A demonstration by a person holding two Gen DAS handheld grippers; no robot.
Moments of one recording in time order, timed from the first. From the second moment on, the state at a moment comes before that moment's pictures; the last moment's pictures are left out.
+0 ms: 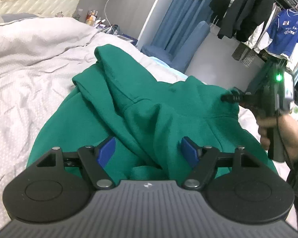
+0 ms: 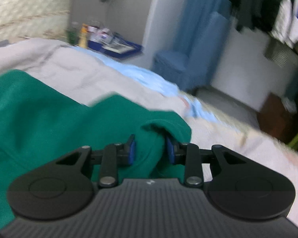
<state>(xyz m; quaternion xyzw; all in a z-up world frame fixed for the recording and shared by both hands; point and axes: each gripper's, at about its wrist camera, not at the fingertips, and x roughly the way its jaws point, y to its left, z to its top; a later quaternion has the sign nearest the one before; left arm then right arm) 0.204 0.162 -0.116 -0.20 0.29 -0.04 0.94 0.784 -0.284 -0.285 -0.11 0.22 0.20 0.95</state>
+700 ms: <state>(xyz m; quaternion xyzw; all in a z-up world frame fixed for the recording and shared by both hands) 0.211 0.164 -0.125 -0.21 0.30 -0.04 0.93 0.688 -0.389 -0.296 0.05 0.29 0.24 0.92</state>
